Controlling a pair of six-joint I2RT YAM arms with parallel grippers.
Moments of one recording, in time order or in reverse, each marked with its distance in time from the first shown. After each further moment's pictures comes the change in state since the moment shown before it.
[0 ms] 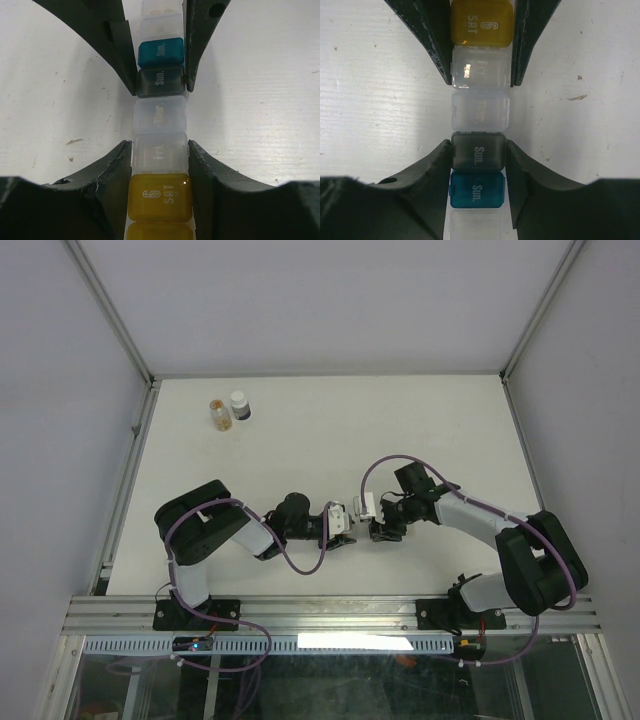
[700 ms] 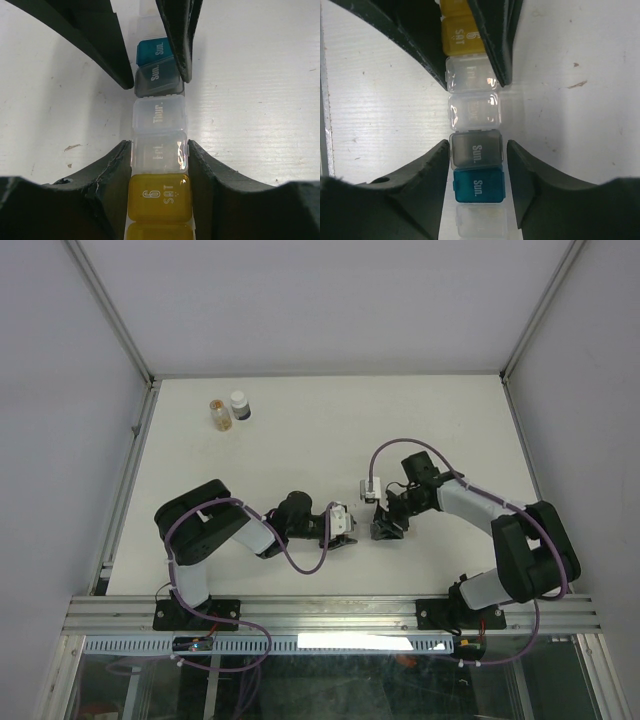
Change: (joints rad) left arm 0.000 0.000 0.021 -0.032 0.023 0.029; right arm -0.089 0.069 0.084 -0.126 -0.118 0.079
